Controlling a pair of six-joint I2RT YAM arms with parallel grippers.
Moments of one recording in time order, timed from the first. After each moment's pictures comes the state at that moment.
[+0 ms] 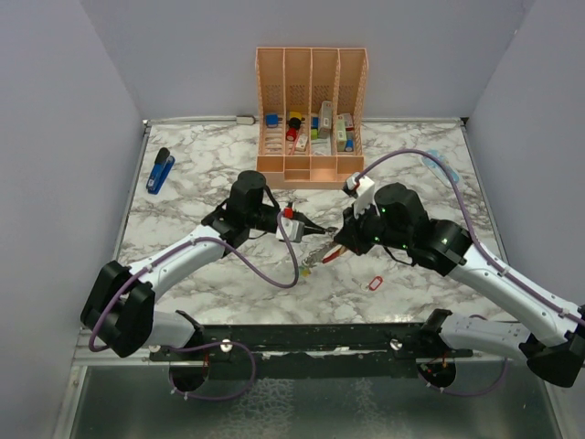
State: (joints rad) left arm -0.63 1.34 0.85 0.16 1.08 0.76; right arm 0.84 1.04 1.06 -0.60 -0.09 0.19
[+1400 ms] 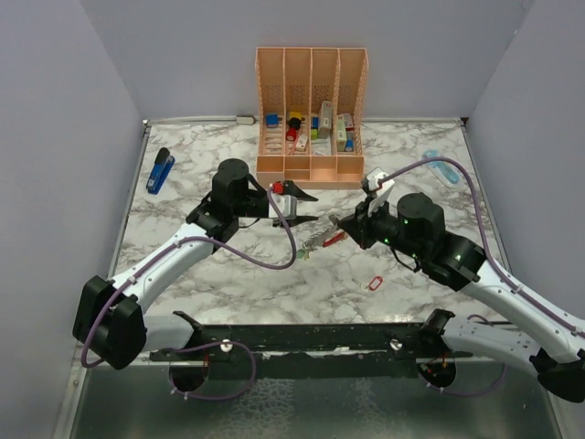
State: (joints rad) left arm -0.56 1.26 0.93 0.15 0.98 0.57; right arm 0.84 0.90 0.94 -0.37 0.02 0.15
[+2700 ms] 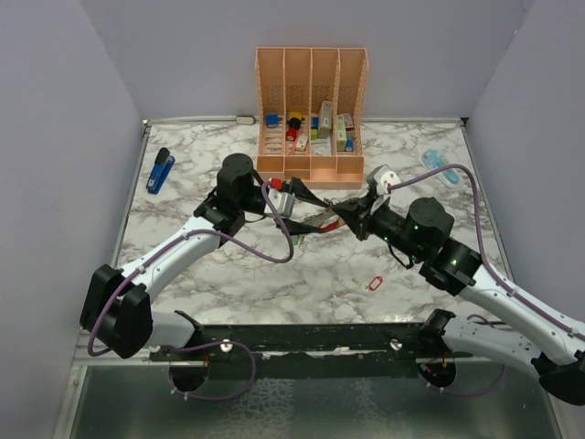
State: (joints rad) left arm -0.58 1.33 0.97 0.29 1.24 0.43; right arm 0.84 0.87 0.85 -0.05 -0.01 0.03
